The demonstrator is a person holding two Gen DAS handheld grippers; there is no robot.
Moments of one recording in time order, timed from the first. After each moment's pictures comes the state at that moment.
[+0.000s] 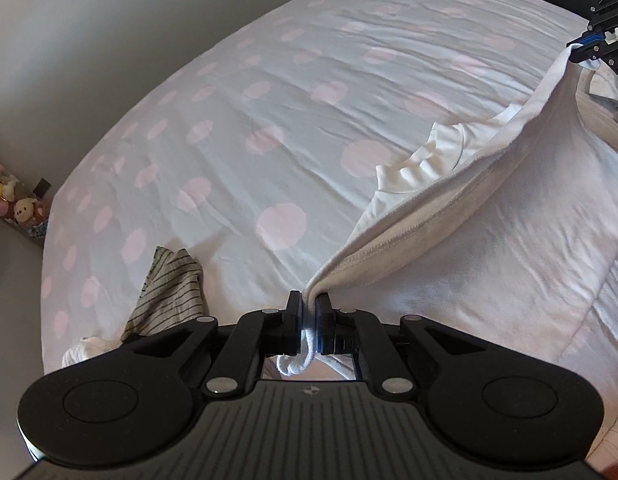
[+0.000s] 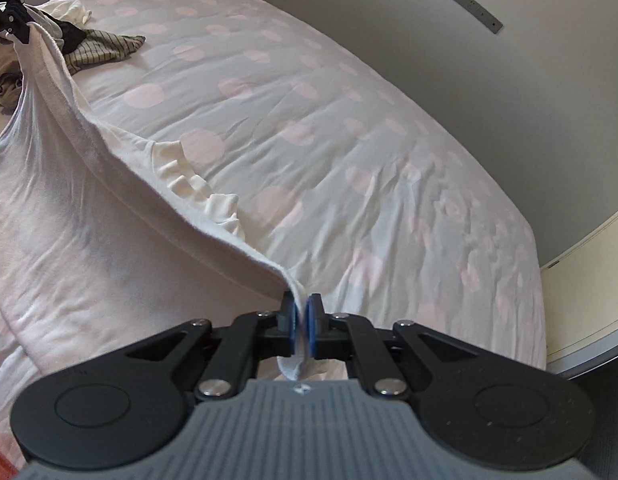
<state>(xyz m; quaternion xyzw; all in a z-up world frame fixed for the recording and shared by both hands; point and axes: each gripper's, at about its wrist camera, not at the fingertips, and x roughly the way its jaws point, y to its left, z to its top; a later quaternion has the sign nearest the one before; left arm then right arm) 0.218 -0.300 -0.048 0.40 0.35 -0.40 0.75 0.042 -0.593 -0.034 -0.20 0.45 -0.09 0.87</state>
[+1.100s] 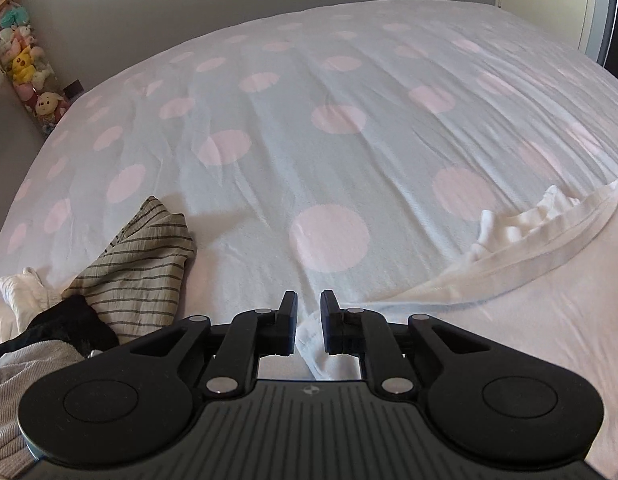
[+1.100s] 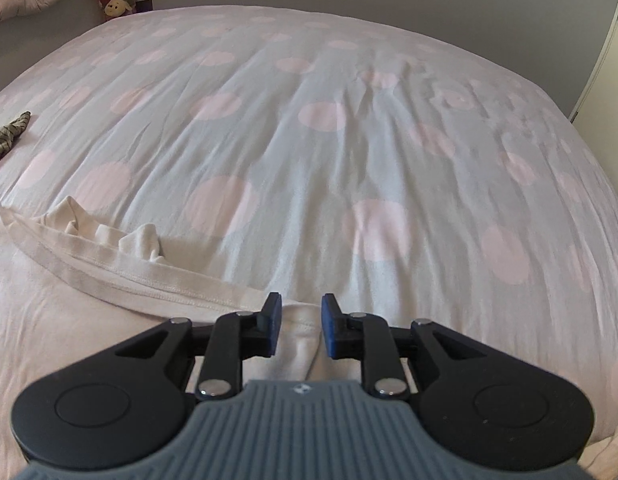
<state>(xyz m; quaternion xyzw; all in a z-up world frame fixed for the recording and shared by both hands) 0.288 -0.311 -0.101 0.25 0.40 -0.34 0.81 0.096 -0.675 -0.106 0.04 0.44 -0.15 0.88</state>
